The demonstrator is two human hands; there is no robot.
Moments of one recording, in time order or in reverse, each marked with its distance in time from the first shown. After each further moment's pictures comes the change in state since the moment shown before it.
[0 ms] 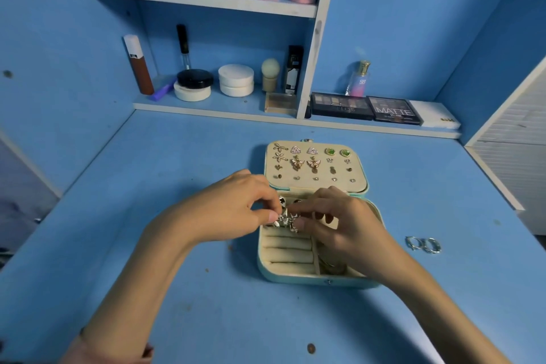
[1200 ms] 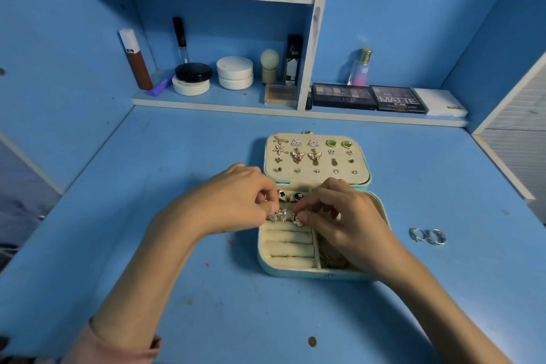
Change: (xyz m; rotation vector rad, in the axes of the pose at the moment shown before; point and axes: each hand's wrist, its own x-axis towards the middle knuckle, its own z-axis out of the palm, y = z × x) left_hand 0.007 0.006 0.002 0.060 0.024 -0.139; right_hand -0.003 0.014 0.006 -0.054 0.062 0.001
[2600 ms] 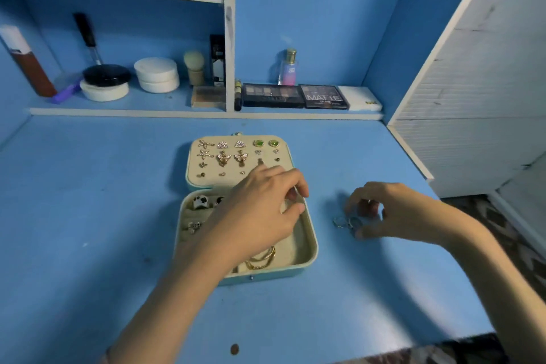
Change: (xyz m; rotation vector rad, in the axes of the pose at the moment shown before) left_hand 0.034 0.094 0.049 -0.180 0.248 0.305; right_hand -0.050 0.067 -0.133 -0.374 -0.357 0.472
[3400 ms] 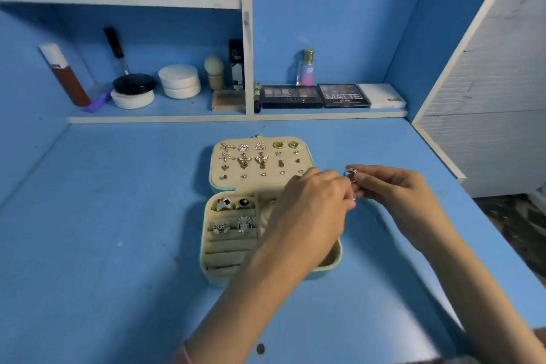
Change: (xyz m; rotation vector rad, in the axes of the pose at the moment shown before) left_hand 0.013 0.025 0.021 0.144 0.085 0.066; right_hand 0.027 -0.029 0.030 1.242 0.426 -0.002
